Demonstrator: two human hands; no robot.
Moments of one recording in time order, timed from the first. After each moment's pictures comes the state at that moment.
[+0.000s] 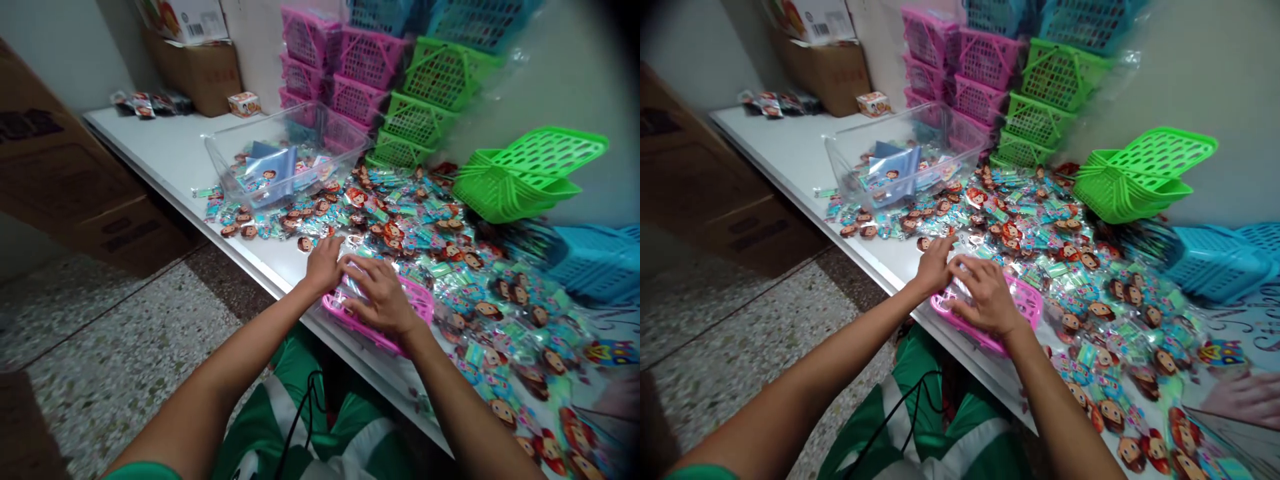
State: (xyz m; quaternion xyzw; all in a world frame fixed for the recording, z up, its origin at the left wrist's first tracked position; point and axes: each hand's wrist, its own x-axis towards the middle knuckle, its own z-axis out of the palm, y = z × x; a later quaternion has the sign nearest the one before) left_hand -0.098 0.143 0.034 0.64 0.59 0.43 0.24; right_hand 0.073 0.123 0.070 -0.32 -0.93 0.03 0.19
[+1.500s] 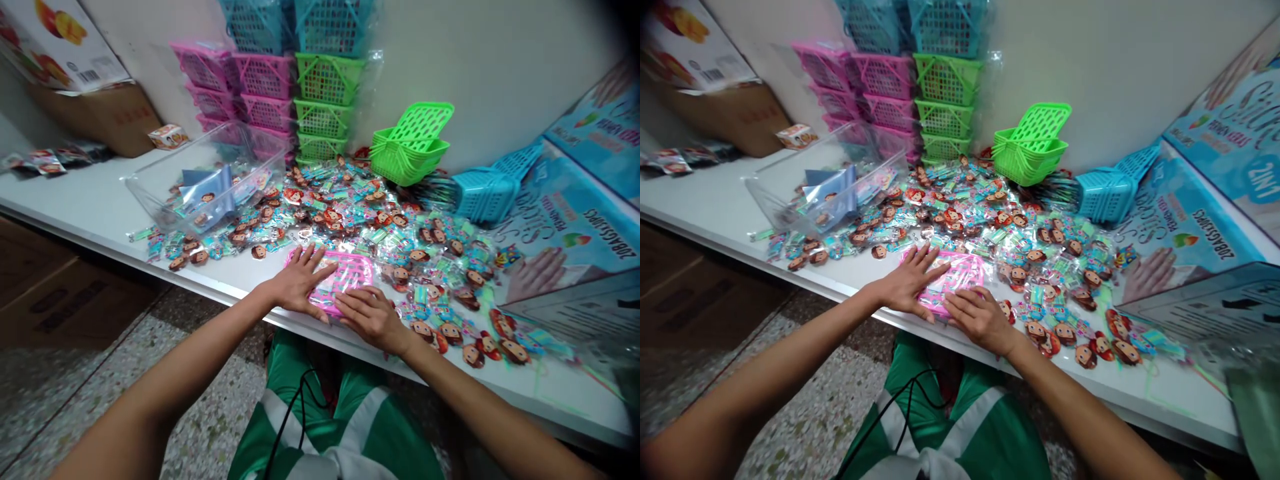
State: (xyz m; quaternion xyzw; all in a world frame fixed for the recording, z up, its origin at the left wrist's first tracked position) left_hand -0.077 0.120 0.067 0.95 0.29 0.02 0.10; right_hand 0.163 0.034 0.036 -0.30 -0.92 -0.05 0.25
